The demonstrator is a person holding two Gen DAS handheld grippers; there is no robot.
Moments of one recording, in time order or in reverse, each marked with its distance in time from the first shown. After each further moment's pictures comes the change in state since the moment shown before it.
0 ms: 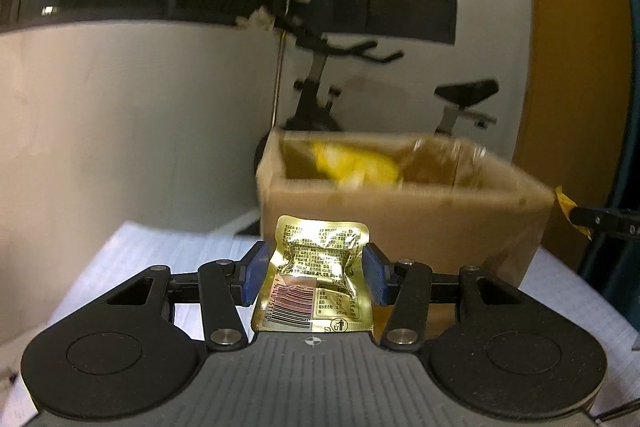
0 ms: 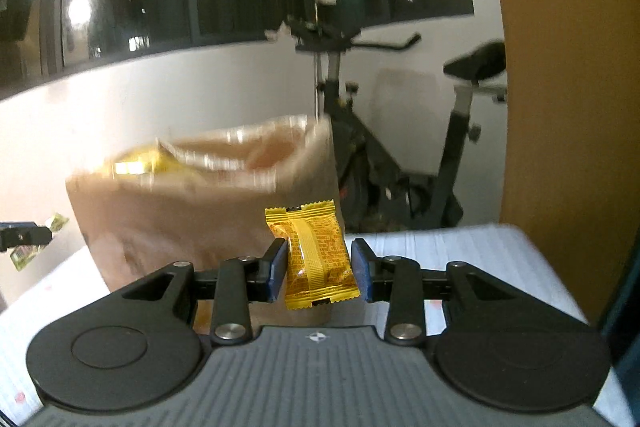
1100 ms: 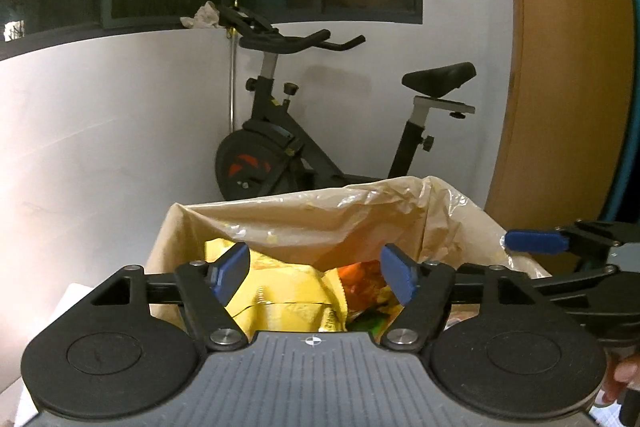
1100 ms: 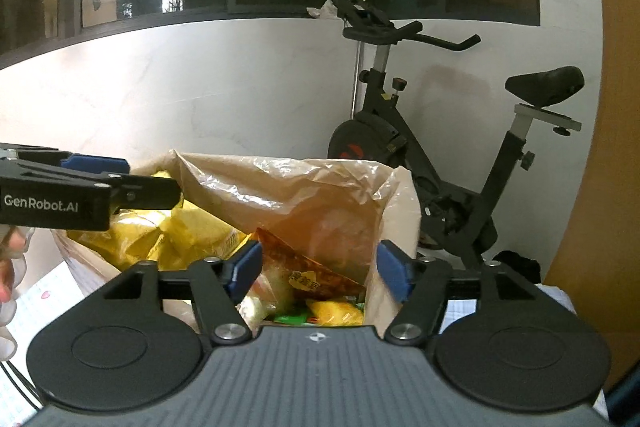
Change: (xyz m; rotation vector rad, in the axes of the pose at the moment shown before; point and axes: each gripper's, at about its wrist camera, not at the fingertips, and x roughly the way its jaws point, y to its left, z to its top) left arm 0.109 -0.058 0.082 0.092 0.077 -0.066; right arm 0.100 0.051 0.065 -0.116 0.108 0.056
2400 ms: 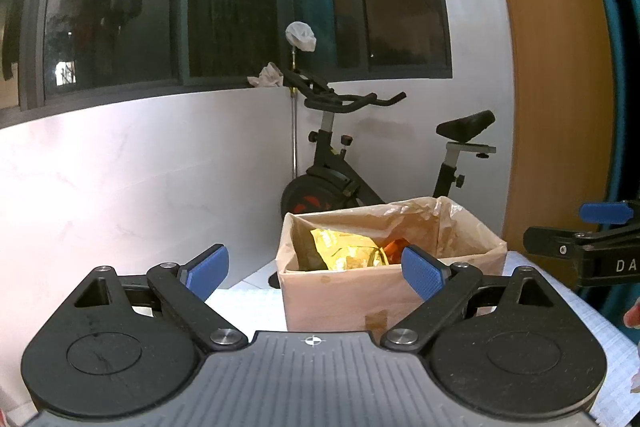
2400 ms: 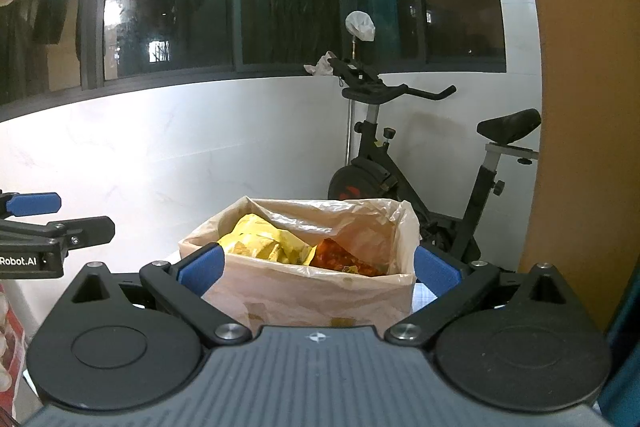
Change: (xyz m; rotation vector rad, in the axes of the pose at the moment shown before) left arm -0.203 0.005 -0.036 0.001 -0.154 0.171; right arm -0.182 0.084 -0.003 0.045 -0.143 -0.044
